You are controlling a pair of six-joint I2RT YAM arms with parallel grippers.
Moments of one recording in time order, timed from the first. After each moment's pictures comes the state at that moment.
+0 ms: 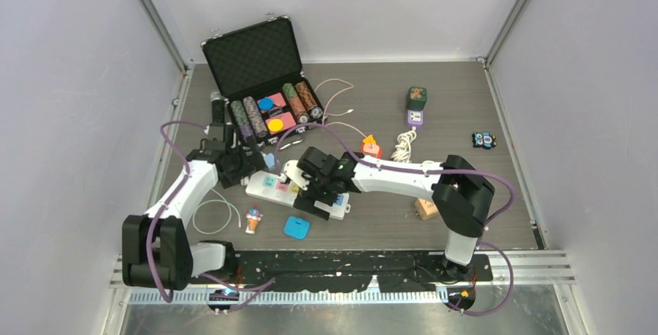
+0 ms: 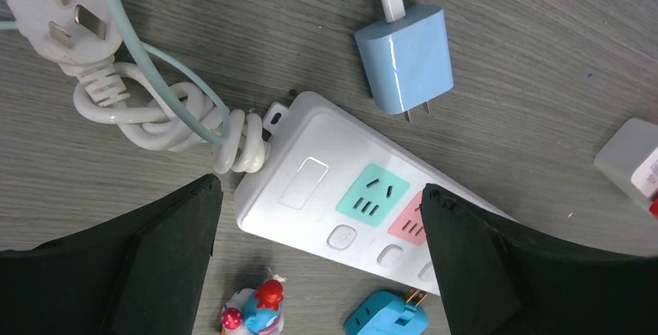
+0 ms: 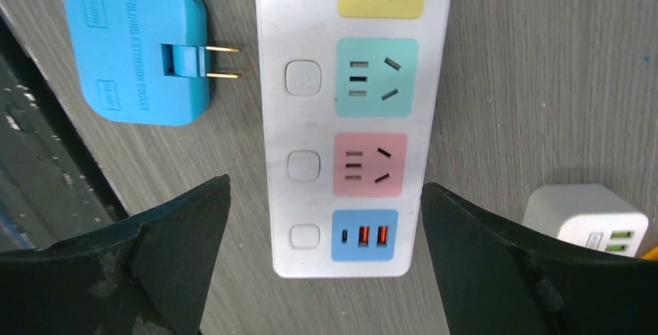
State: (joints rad) left arm -0.08 1.24 0.75 -0.55 0.08 -0.51; right arm 1.08 1.78 1.28 -0.57 -0.05 -0.21
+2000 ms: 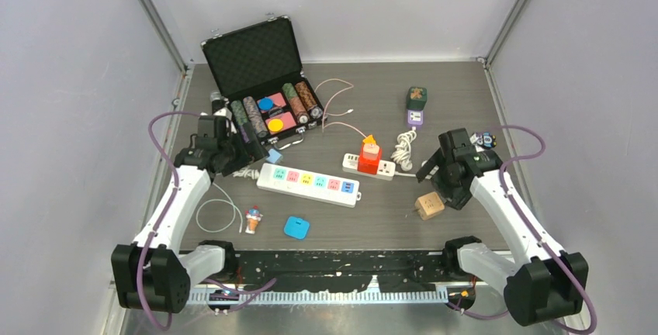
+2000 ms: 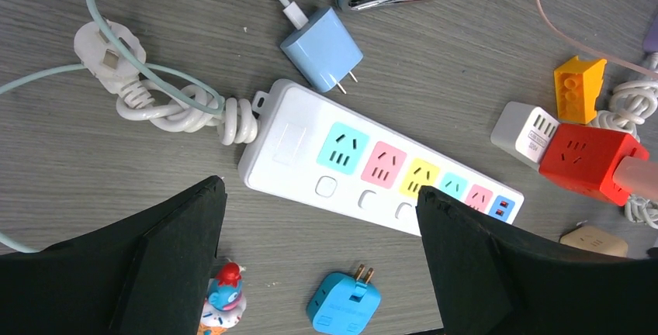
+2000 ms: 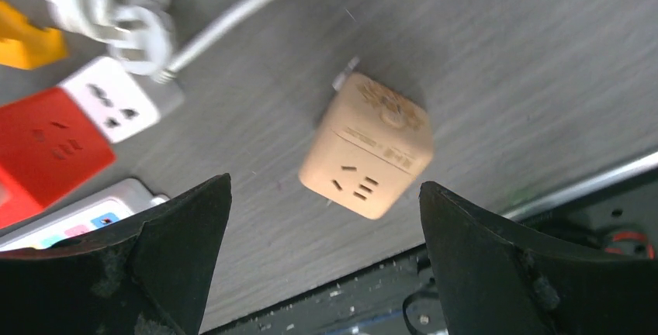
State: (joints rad) left arm -0.09 1.11 0.85 -0.60 0.15 -0.52; right arm 0.20 1.01 0.83 -1.01 0.18 0.91
